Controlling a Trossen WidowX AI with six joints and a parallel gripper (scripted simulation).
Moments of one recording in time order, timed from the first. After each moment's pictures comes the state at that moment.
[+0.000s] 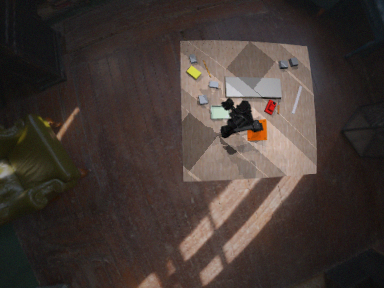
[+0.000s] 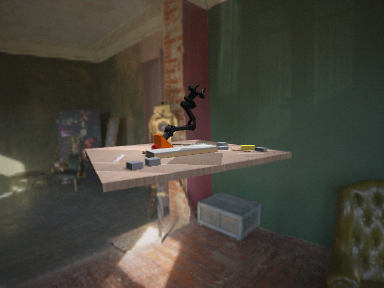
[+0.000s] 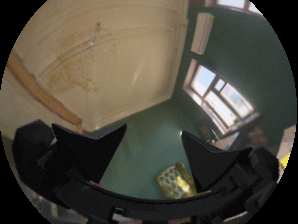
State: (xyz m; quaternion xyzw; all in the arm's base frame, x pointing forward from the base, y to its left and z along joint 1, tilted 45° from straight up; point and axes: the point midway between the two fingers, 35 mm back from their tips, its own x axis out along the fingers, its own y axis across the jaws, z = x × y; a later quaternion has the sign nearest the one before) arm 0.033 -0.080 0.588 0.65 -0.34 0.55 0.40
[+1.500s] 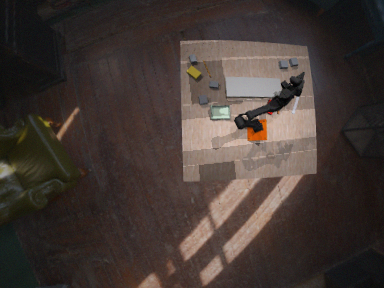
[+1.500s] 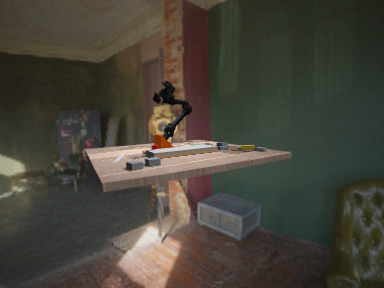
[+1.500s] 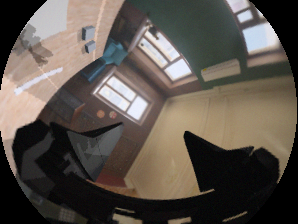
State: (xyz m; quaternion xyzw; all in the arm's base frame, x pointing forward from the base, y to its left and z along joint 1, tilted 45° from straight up) arm 0.173 -0.407 0.213 0.61 -0.38 0.23 -0.66
